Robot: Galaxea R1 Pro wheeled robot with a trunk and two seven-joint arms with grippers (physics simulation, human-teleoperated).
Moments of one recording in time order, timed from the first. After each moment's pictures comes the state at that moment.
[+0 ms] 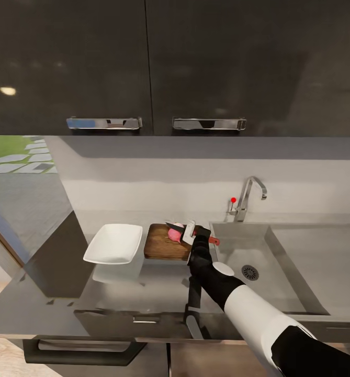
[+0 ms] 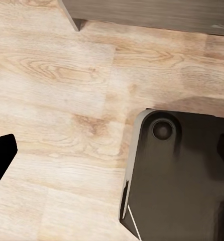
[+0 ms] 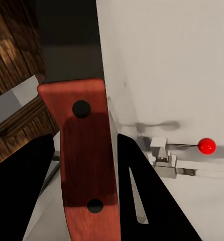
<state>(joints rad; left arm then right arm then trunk) 0.33 0.01 0.11 -0.46 0.06 -0.59 0.09 -0.88 0.17 0.57 -0.62 0.85 0.63 -0.08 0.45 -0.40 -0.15</state>
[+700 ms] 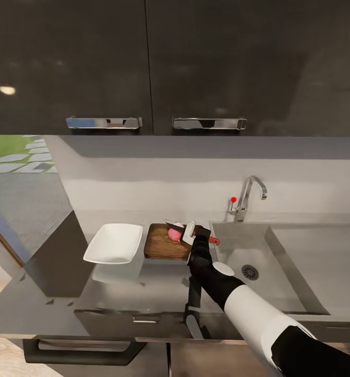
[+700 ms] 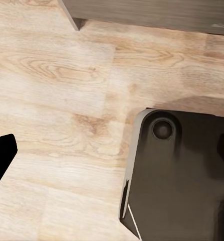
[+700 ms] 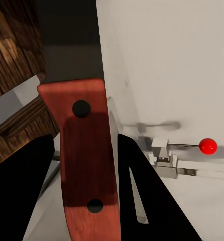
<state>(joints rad) 0.33 0.01 0.11 -0.46 0.06 -0.59 0.09 -0.88 0.17 0.57 -0.62 0.85 0.63 -0.08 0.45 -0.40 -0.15</state>
